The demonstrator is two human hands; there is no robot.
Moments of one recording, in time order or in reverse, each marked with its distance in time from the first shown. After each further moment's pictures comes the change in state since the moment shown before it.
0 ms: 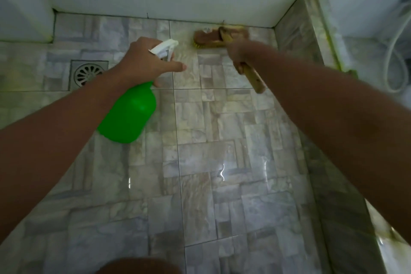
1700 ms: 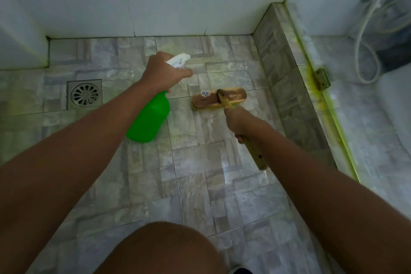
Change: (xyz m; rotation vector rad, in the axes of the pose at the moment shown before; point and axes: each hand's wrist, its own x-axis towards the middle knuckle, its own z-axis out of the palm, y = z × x) left_hand 0.003 0.057 0.043 0.086 0.009 -0.031; right_hand -0.127 0.028 0.081 0.657 -0.133 0.304
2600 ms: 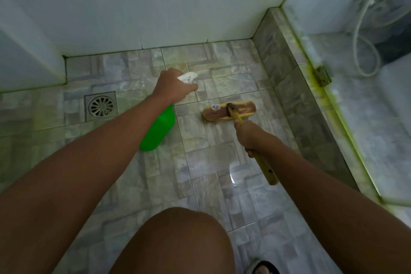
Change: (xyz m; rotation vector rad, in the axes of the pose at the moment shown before) left_hand 0.004 -0.015 0.007 0.124 -0.038 0.039; right_hand -0.025 0.014 0.021 0.111 0.031 0.112
